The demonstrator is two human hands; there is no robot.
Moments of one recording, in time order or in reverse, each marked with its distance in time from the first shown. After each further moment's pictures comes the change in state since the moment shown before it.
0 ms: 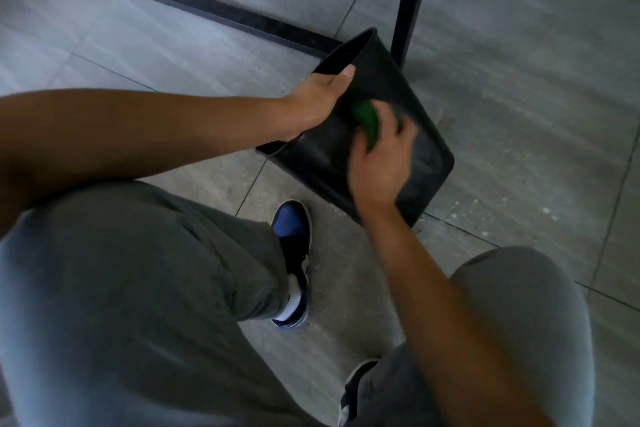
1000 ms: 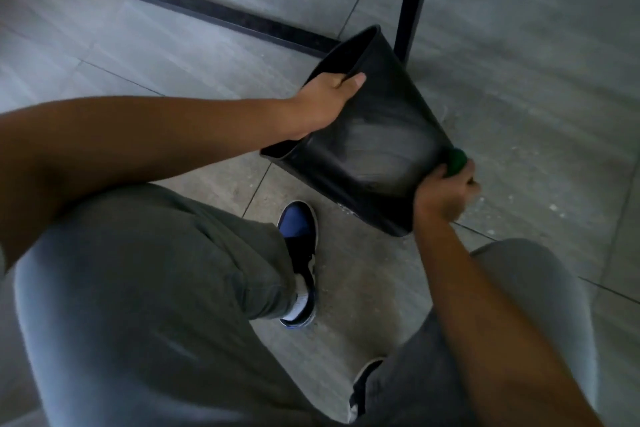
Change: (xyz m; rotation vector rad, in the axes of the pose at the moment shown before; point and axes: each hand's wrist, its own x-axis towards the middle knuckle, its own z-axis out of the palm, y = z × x) left_hand 0.005 0.000 0.000 0.079 0.003 0.078; right_hand 0.014 0.091 -0.018 -0.002 0.196 0.669
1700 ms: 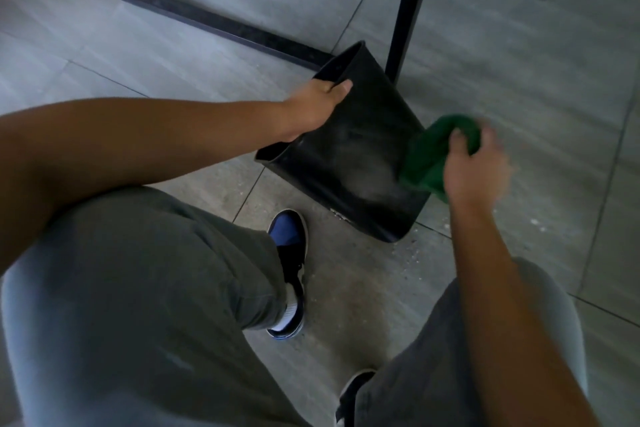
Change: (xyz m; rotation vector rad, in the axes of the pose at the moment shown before) left_hand 0.008 -0.002 -0.014 -0.077 -0.025 -0.043; right_hand 0.023 -0.074 -0.078 -0.111 -0.153 -0.361
